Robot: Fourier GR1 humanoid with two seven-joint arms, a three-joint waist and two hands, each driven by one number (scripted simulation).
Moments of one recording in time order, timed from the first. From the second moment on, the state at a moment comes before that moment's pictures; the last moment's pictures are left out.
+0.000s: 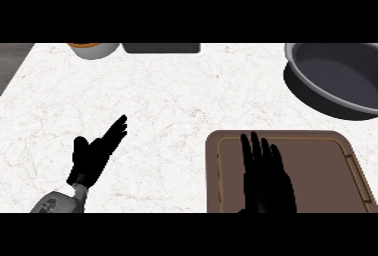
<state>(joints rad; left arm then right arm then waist) -0.12 0.38 -0.36 -1.36 0.31 0.09 0.08 -0.04 -0.14 0.67 -1.93 1.21 0.26 0.97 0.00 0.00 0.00</state>
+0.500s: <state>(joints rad) -0.12 0.34 -0.31 -1.33 0.25 0.05 0.08 0.10 -0.19 0.60 -2.03 1.10 0.19 0.83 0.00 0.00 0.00</state>
